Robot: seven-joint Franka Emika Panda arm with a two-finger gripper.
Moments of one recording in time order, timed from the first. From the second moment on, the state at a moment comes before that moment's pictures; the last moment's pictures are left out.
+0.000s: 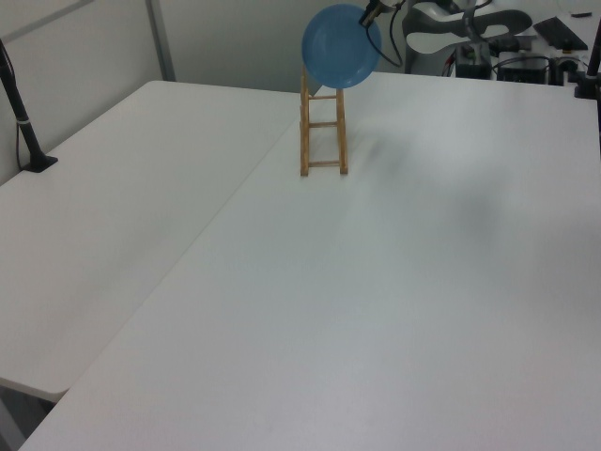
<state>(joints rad) 0.14 0.63 -0.61 -1.26 -0.38 2.63 0.14</state>
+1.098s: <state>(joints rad) 0.16 0.74 -0.65 -1.17 -0.38 2.63 0.24</state>
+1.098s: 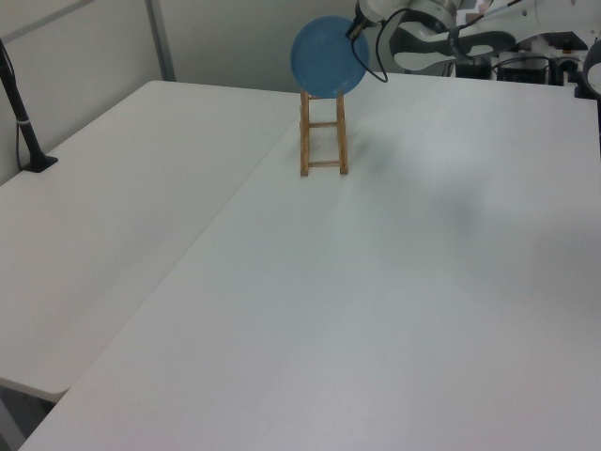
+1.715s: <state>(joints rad) 0.16 0.80 -0.65 -1.15 -0.39 2.63 0.26</state>
